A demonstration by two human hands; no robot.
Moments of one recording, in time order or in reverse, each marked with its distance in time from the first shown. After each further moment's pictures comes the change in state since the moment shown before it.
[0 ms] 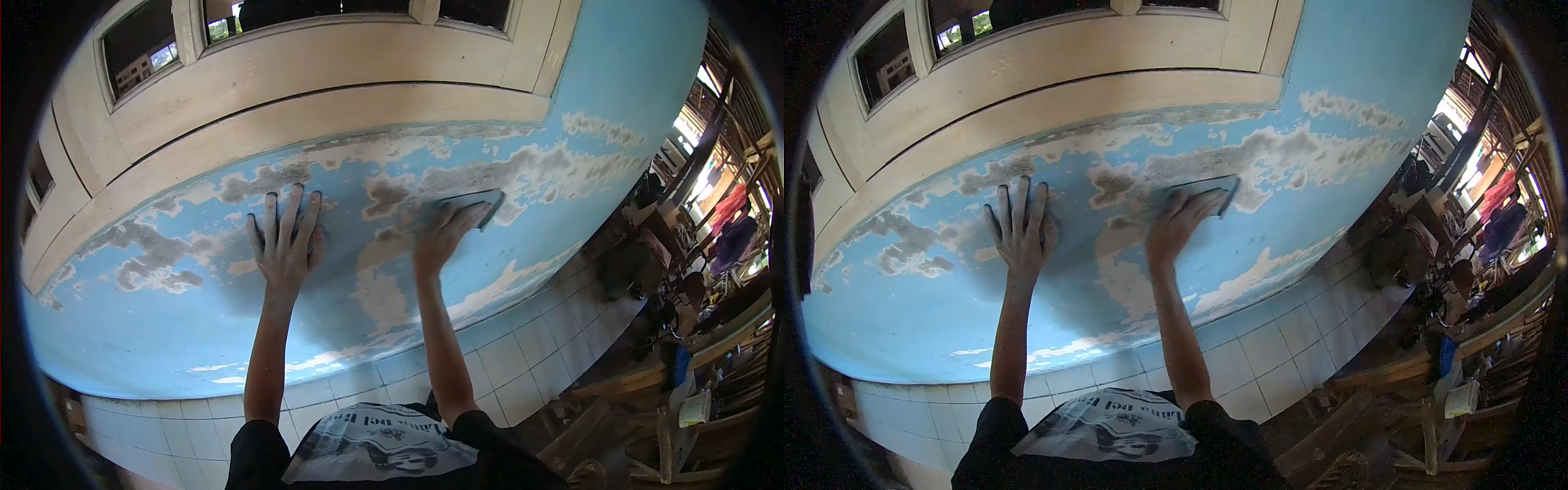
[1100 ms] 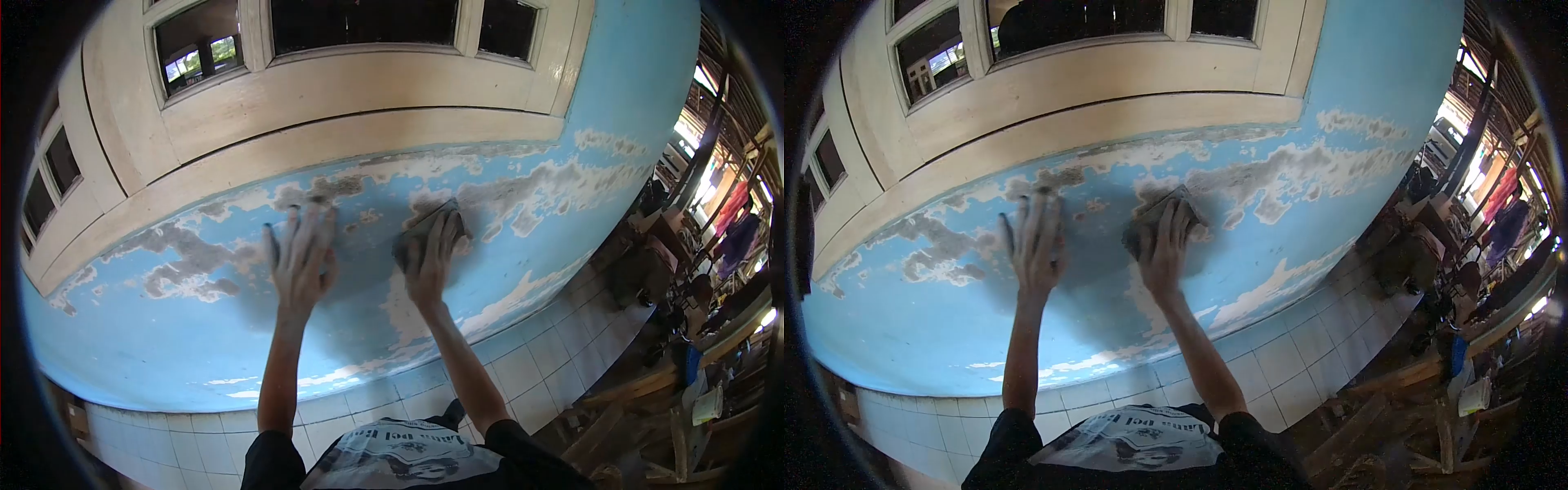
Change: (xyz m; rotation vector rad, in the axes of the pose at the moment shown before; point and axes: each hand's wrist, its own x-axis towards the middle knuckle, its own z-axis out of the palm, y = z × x) left_hand -0.003 -0.037 -0.026 -0.187 -0.033 -0.031; right_hand -0.054 -0.025 0.002 -0.088 -0.292 -0.433
